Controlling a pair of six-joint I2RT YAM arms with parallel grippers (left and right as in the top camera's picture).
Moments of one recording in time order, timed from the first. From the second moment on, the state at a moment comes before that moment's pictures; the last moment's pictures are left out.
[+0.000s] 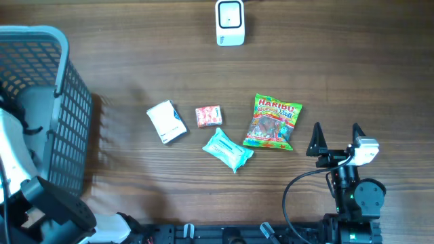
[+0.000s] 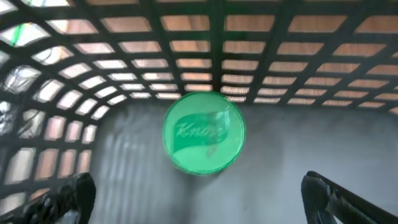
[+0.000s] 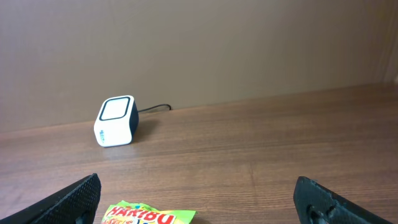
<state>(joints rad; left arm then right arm) 0.68 1.62 1.32 -0.87 -0.58 -0.80 -0.05 0.02 0.01 0.00 -0.08 0.15</state>
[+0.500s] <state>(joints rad) 0.75 1.62 1.17 -0.60 -0.51 -0.72 -0.05 0.02 0.01 0.00 -0.08 0.15</state>
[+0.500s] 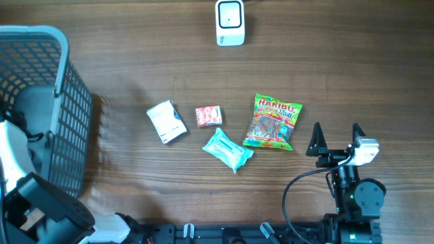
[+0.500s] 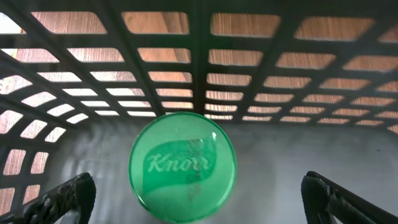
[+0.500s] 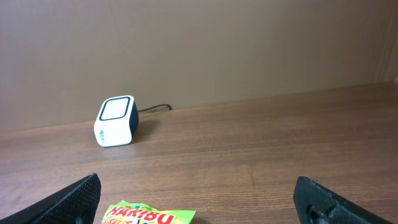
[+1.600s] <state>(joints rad) 0.78 1.74 1.17 -0.56 -0.44 -0.70 -0.05 0.02 0.01 0.00 -0.08 0.15</state>
